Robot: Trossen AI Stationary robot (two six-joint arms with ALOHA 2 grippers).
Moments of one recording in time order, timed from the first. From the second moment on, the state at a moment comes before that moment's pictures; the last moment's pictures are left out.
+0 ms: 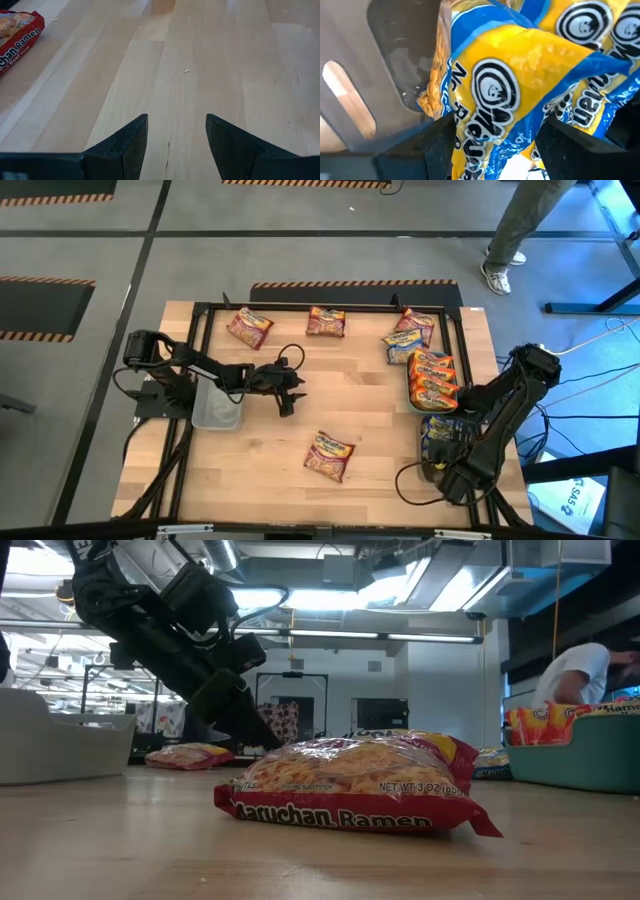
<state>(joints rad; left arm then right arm) 0.06 1.61 0.51 0.51 -0.14 -0.04 0.99 1.52 1.03 -1.32 -0.10 1.21</state>
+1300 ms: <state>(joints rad) 0.04 1.61 0.51 0.52 -0.14 -0.07 0.57 1.51 1.32 -1.53 0.36 1.06</state>
